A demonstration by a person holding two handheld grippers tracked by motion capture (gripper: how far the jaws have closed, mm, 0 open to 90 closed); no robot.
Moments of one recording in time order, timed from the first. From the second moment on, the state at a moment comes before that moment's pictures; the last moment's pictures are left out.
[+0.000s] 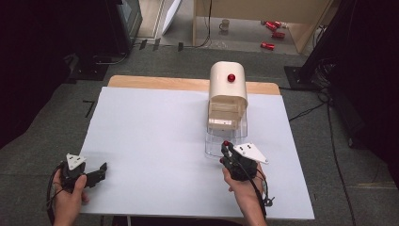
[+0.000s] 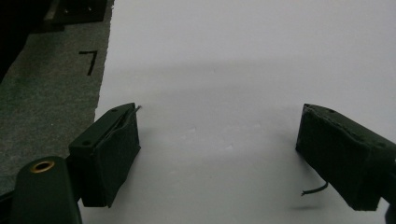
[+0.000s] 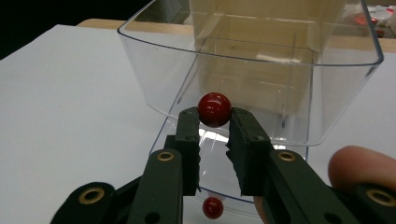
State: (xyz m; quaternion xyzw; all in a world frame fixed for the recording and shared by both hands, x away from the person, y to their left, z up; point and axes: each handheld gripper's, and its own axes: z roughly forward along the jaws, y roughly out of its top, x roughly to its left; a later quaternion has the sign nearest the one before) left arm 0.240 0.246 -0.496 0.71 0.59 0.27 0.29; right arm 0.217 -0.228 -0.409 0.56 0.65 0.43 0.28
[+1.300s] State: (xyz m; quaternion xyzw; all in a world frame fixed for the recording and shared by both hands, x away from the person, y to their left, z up) left arm 0.240 0.247 -0.496 0.70 0.59 0.27 0.29; right arm 0.282 -0.237 -0.399 0.58 0.65 0.41 0.28
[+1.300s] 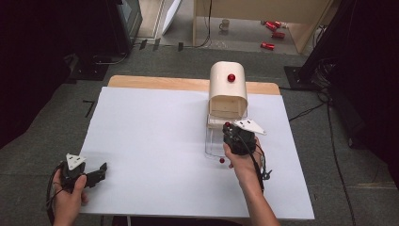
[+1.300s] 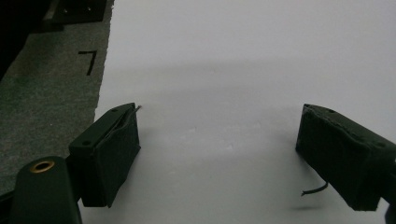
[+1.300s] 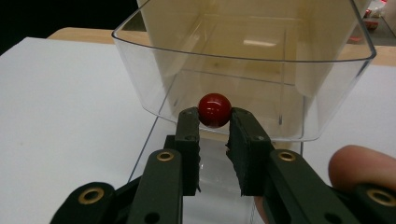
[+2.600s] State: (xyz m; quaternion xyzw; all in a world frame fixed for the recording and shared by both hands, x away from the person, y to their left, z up) left arm 0.240 0.247 -0.496 0.70 0.59 0.27 0.29; right arm 0.313 -0.238 -0.400 0.59 0.64 0.41 0.28
